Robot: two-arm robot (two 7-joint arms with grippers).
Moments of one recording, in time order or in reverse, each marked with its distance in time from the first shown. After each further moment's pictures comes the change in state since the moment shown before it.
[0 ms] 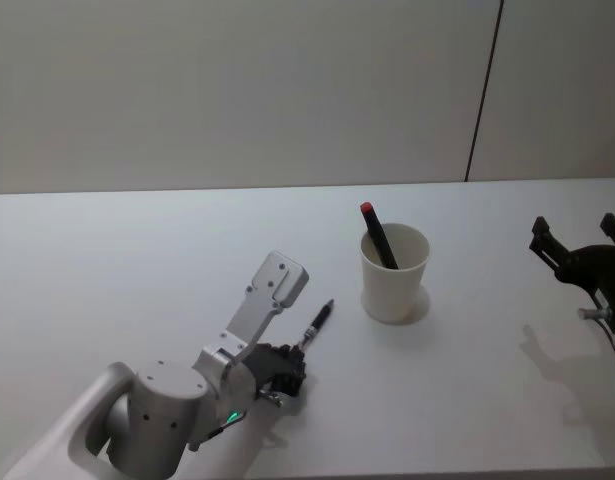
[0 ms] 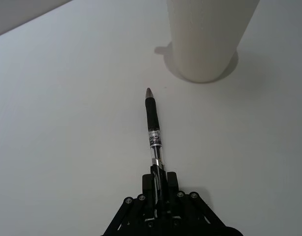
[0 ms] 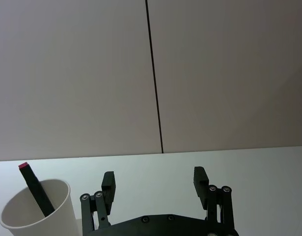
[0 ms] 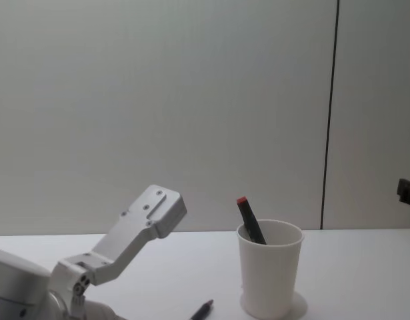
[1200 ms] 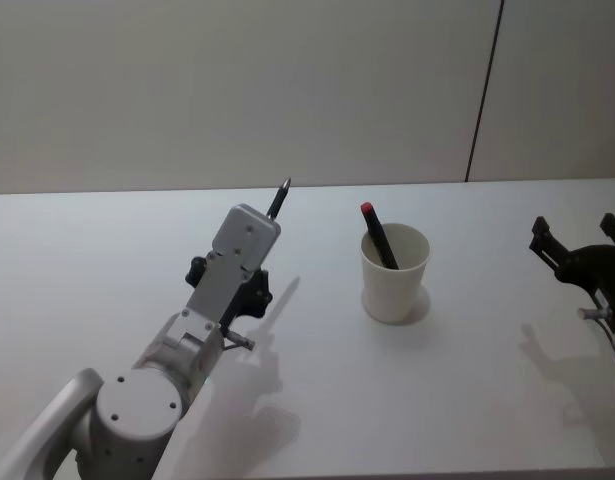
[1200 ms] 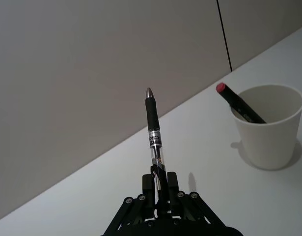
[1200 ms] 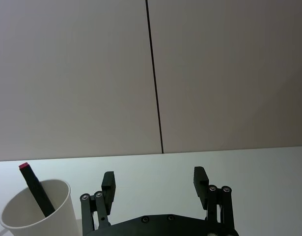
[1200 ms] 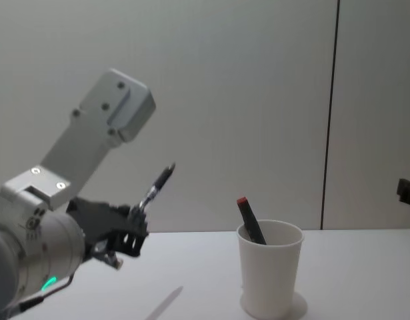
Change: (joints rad) left arm 0.118 0.078 -0.030 -0.273 0.142 -0.247 0.267; right arm 0.000 0.000 0.000 0.000 0.000 0.000 0.000
